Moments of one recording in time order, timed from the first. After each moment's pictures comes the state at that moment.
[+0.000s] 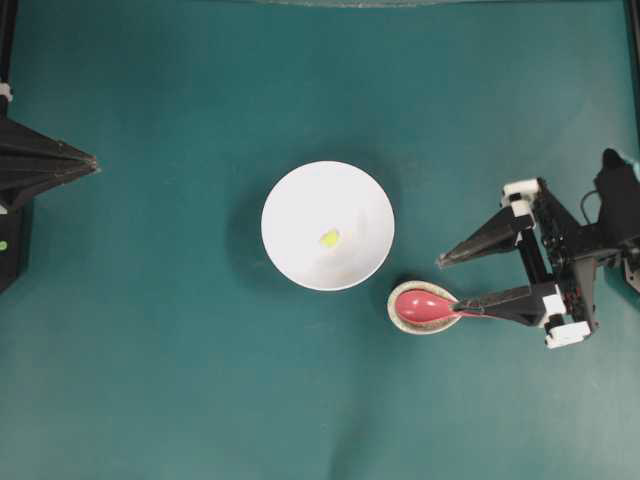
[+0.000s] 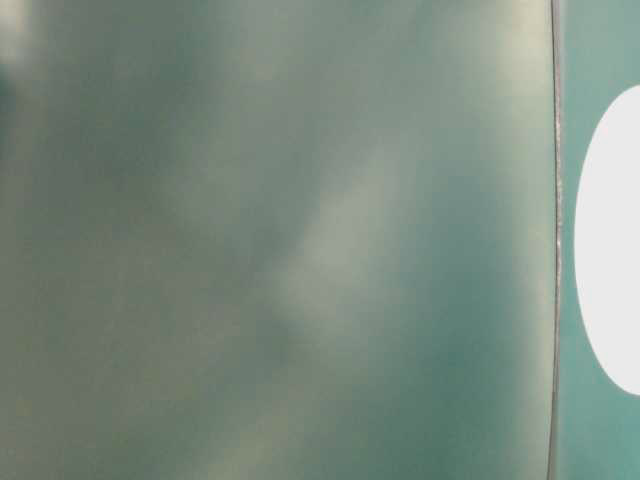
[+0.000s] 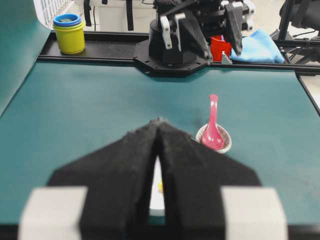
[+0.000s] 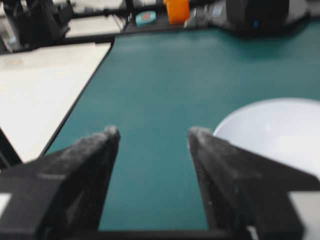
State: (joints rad) left arm 0.04 -1.09 1.15 0.02 -0.08 -0.02; right arm 0.19 -0.38 1.22 0.00 -0.80 0.22
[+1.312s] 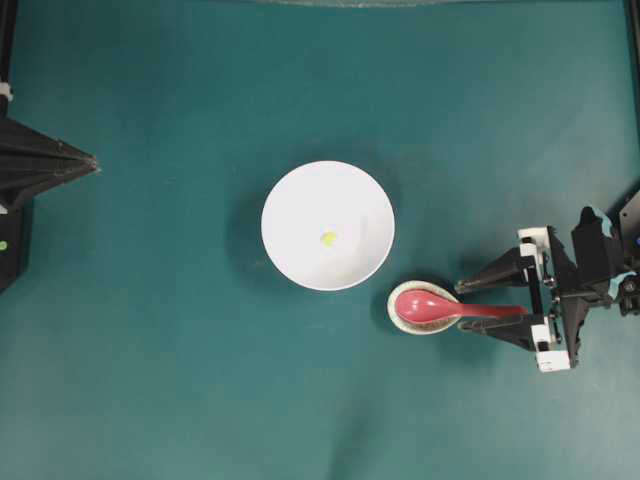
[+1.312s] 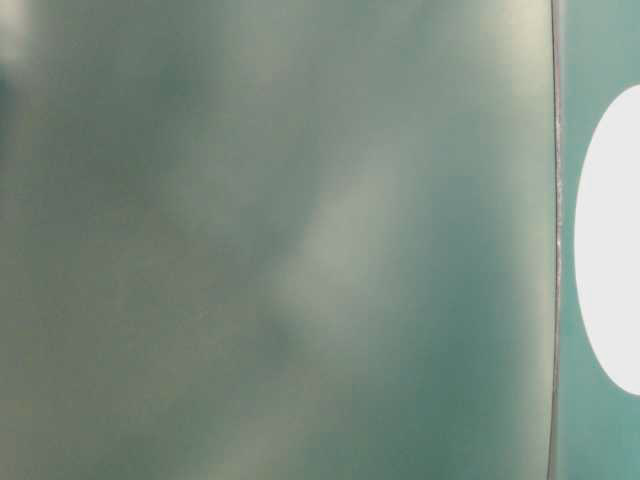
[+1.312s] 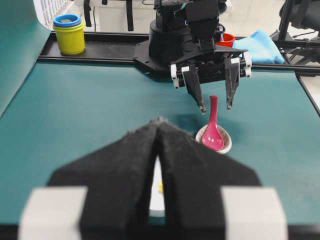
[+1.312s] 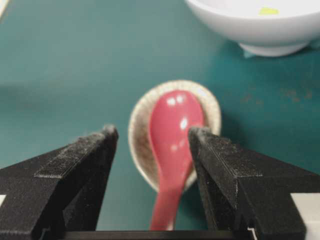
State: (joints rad) left arm 0.04 -1.09 1.15 0.02 -0.08 -0.02; right arm 0.53 0.09 1.35 0.50 -1.22 0.21
